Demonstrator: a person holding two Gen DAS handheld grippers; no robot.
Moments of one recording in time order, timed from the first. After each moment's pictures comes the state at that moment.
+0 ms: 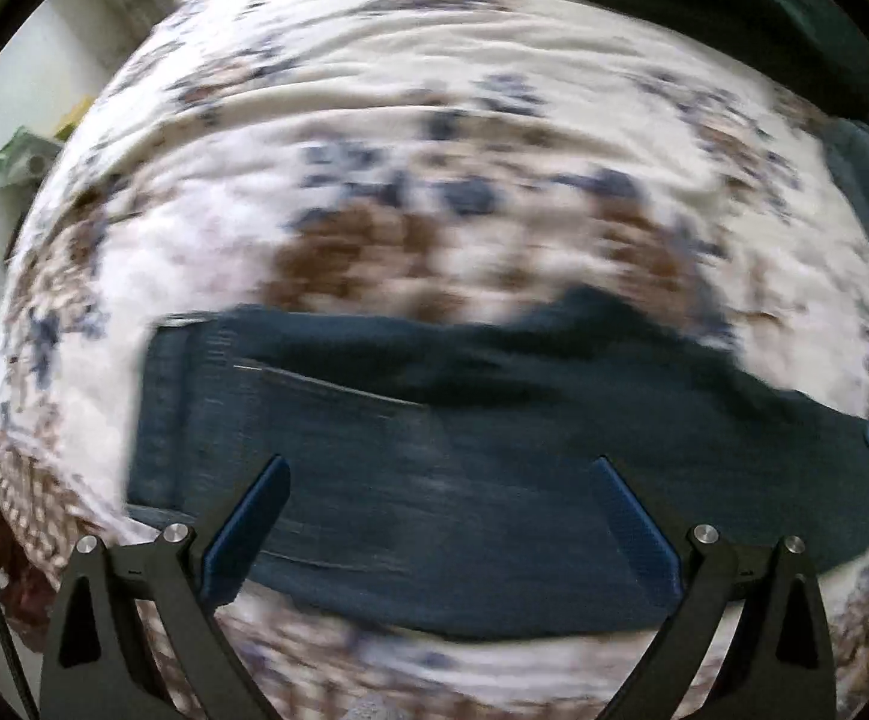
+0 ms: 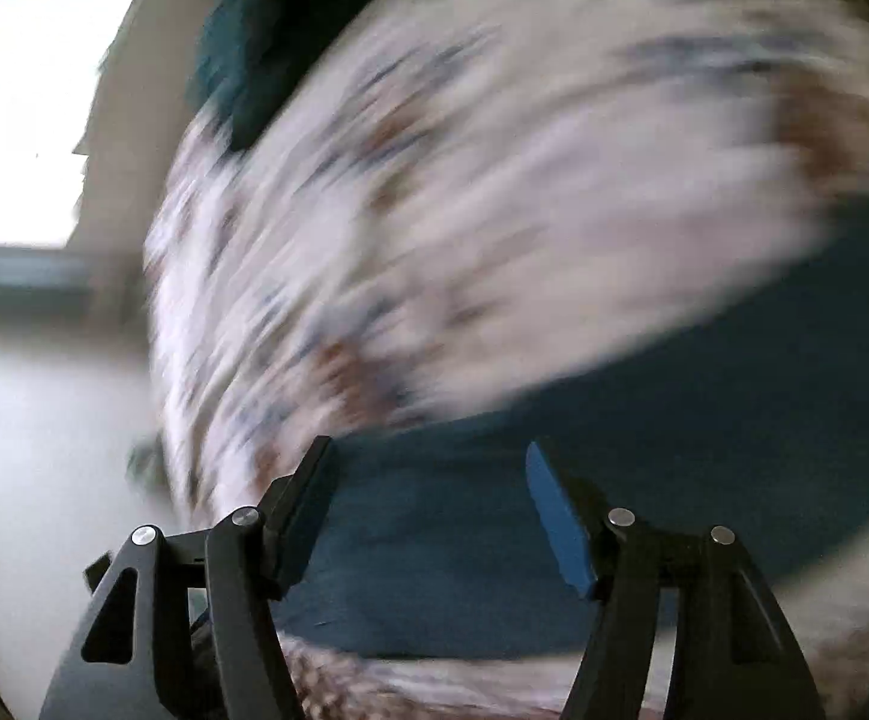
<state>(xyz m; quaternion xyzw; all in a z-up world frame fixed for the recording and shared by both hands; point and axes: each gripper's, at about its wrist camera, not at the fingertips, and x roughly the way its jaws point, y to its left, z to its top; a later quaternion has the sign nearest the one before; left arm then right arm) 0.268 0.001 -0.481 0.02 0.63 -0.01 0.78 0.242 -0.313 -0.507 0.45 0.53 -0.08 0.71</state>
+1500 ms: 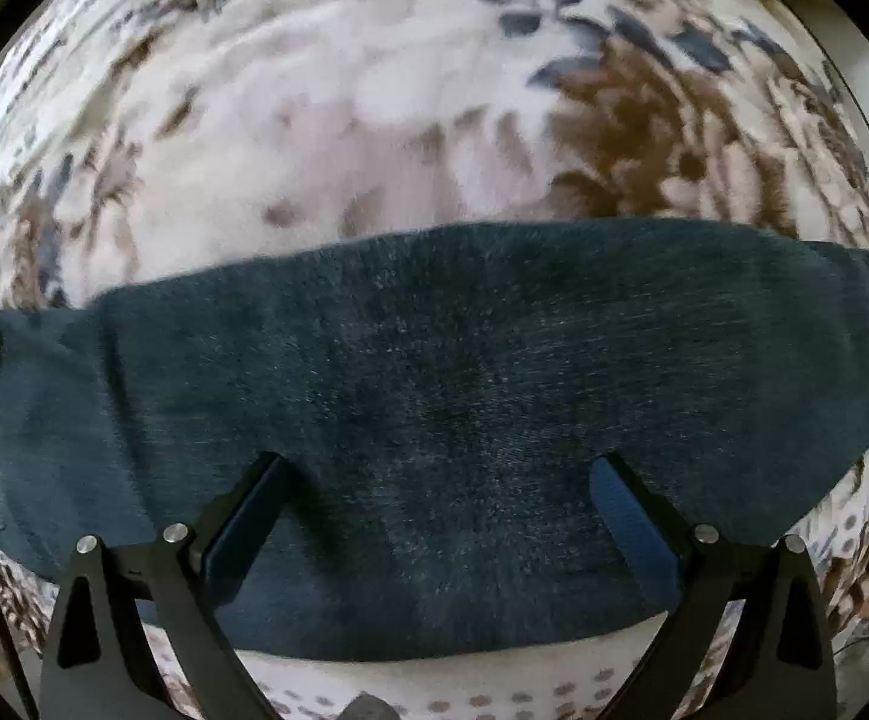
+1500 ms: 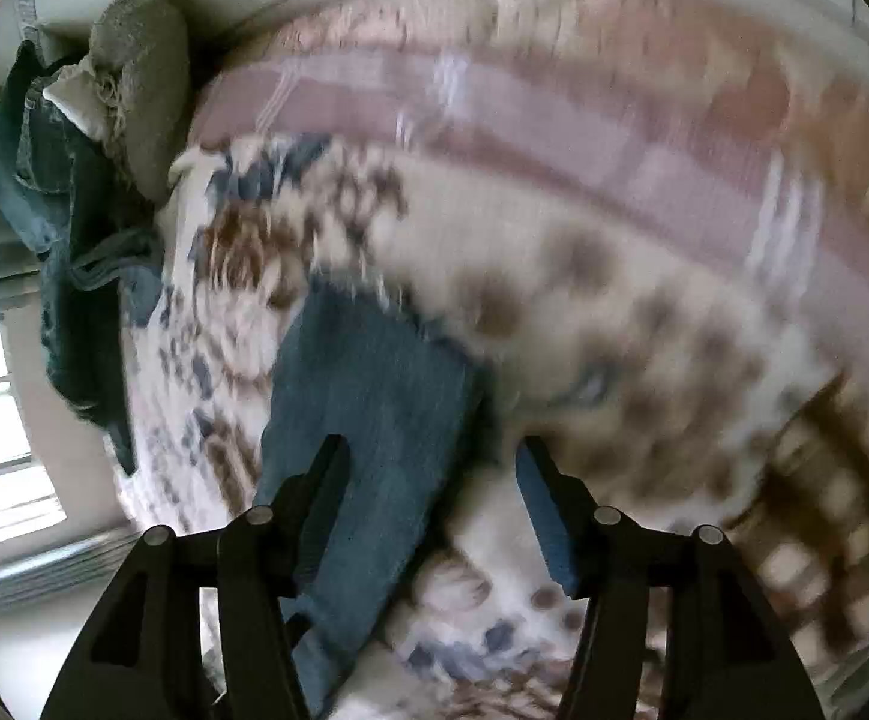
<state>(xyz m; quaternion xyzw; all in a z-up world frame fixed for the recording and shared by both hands) 0.208 -0.374 -0.565 0.14 0.70 -0.13 0.69 0.008 -0.677 -0.581 0.61 0.45 -0.24 0.61</state>
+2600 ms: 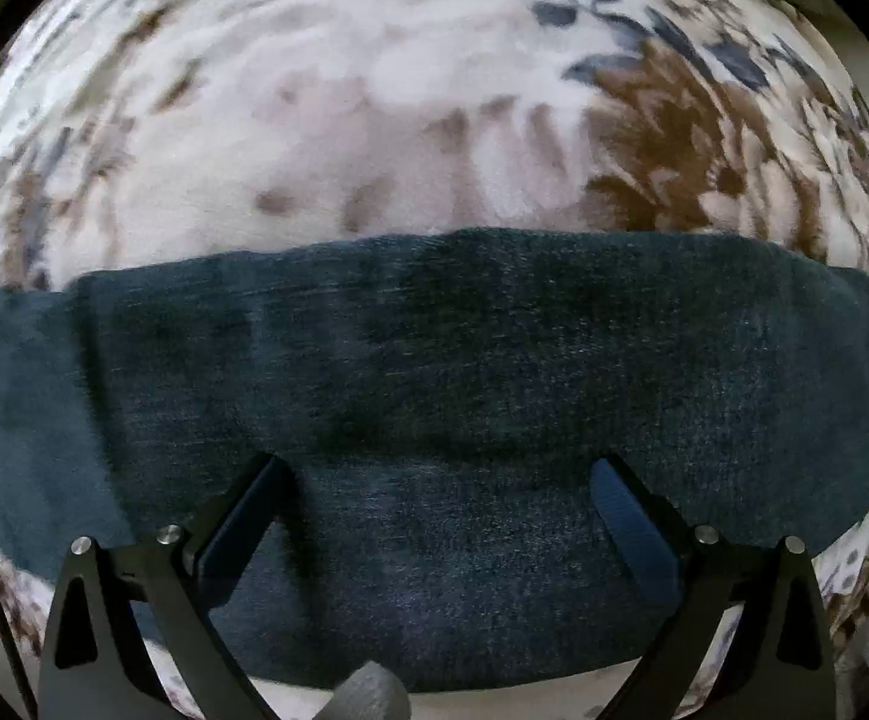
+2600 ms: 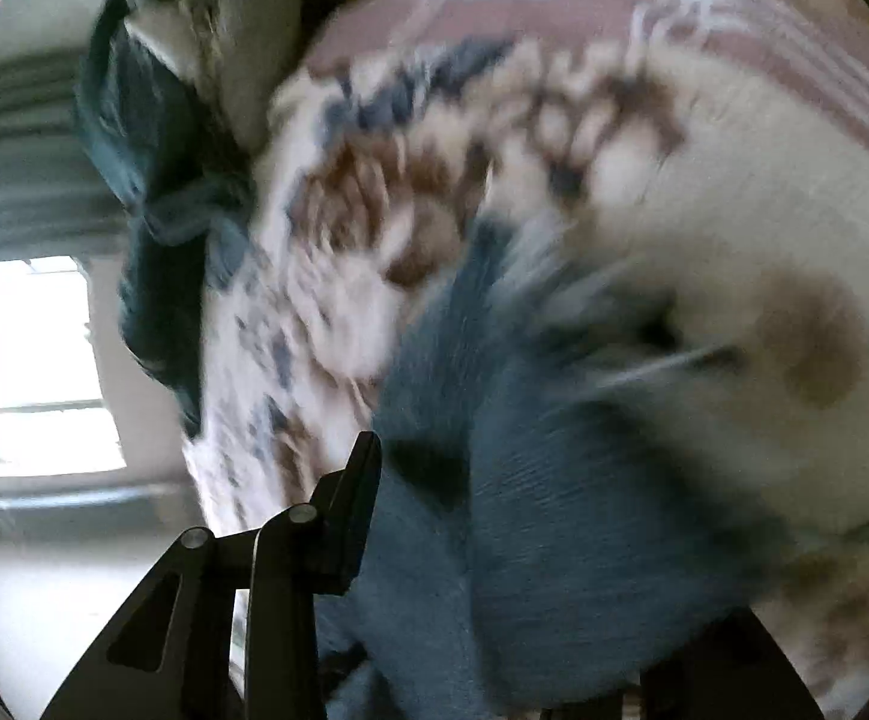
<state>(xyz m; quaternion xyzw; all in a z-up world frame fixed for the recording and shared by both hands) 0.208 -0.357 -0.577 0.13 0.69 -0.10 0.71 0.080 -0.653 -0.619 0.59 0.40 -0.14 0.68</state>
